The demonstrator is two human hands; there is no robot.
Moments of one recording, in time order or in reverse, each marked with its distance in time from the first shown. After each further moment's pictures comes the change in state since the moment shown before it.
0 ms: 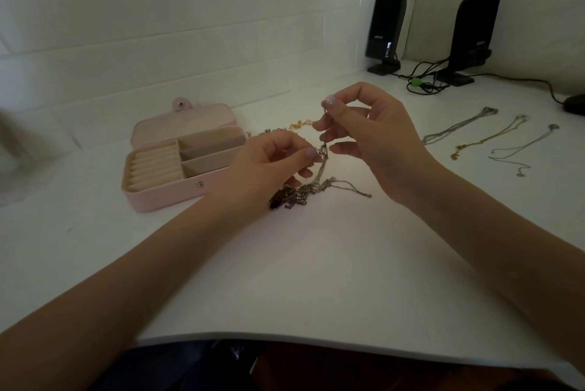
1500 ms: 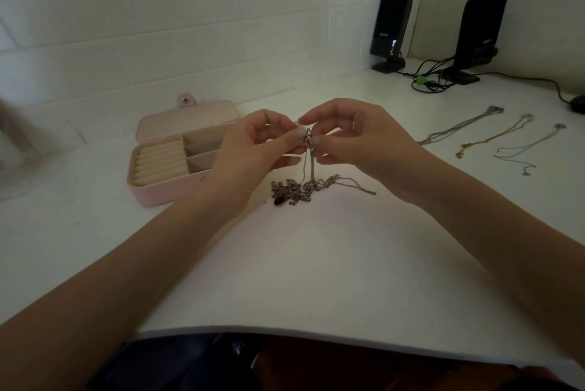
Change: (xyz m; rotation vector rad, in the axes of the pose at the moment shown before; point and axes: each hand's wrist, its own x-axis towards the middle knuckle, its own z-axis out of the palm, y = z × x) left_hand 0.003 0.005 -0.009 -0.250 0.180 -0.057; right_hand 0.002 0.007 -0.001 -0.235 -0.272 -0.002
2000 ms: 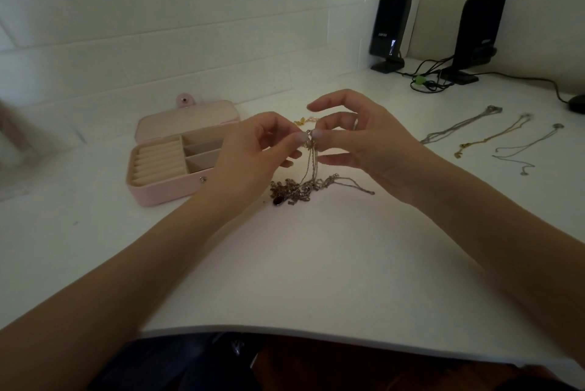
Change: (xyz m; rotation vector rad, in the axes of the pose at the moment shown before) left_hand 0.000 -0.005 -0.001 0.326 -0.008 0.200; right_hand -0.002 -0.001 -0.003 0.175 0.012 0.077
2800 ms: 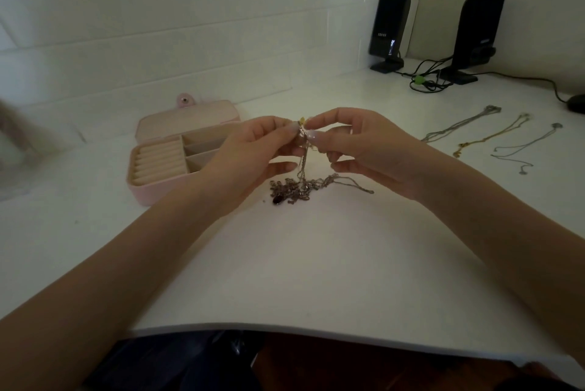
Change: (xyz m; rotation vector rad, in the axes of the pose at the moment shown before) left_hand 0.002 0.013 -0.004 -0.330 -0.125 -0.330; right_hand 0.004 0.002 -0.006 -0.055 -0.079 0.140
